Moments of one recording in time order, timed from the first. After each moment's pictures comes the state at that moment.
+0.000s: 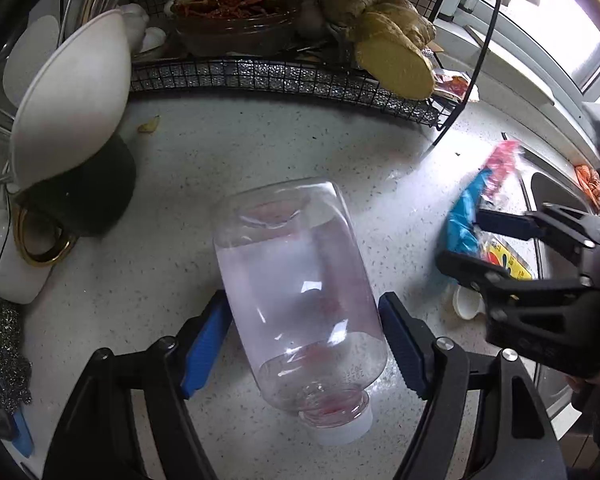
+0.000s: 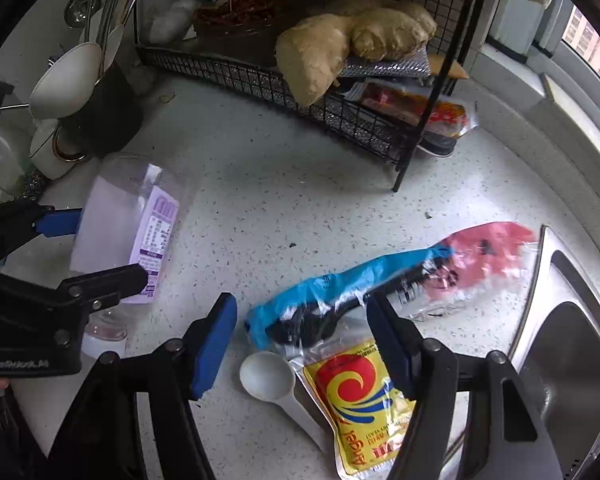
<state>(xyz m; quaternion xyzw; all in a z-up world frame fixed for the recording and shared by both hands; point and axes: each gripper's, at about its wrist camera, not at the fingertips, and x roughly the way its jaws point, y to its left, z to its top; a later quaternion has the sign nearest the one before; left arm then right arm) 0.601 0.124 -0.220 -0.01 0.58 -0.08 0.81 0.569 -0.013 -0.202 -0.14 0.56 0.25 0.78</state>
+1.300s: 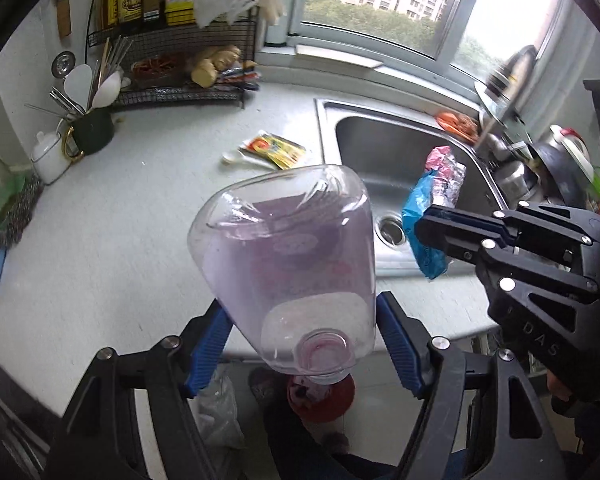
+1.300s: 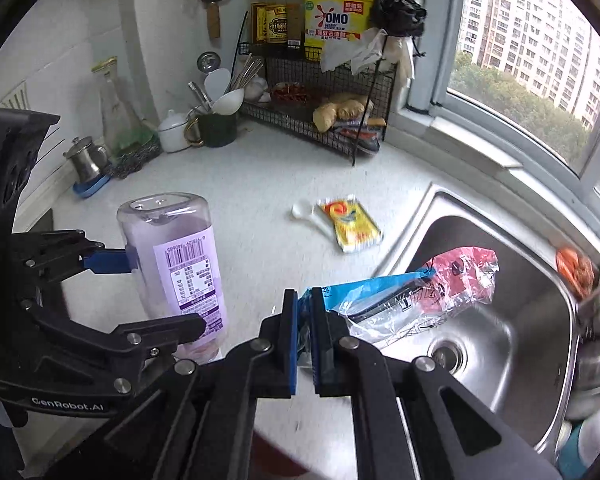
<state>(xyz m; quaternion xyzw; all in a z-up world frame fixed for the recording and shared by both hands) 0.286 -0.032 -0.122 -0.01 0.49 -0.15 0.86 0.291 -0.147 -0.086 -0.12 0.43 0.26 0.86</state>
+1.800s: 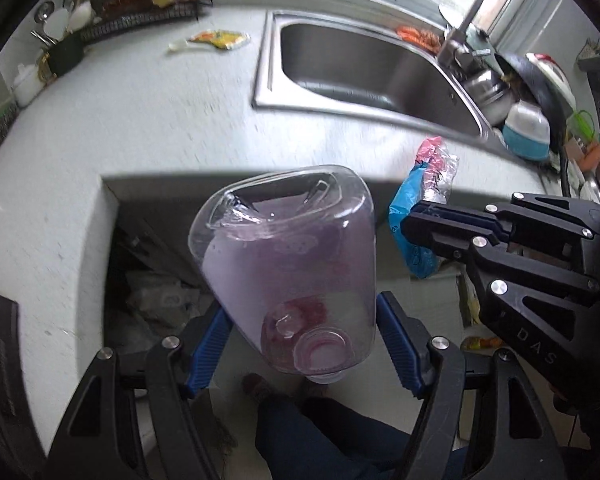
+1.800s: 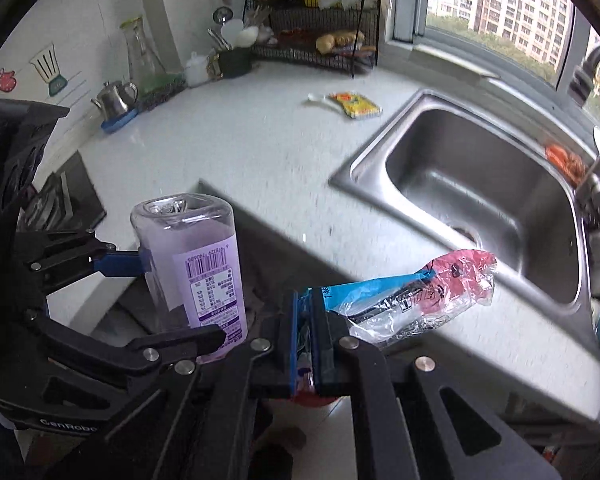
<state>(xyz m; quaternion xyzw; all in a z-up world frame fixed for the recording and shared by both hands) 0.167 -0.090 -0.207 0.00 0.56 -0.18 0.81 0.175 -0.193 -0.155 -0.10 0.50 0.25 0.83</state>
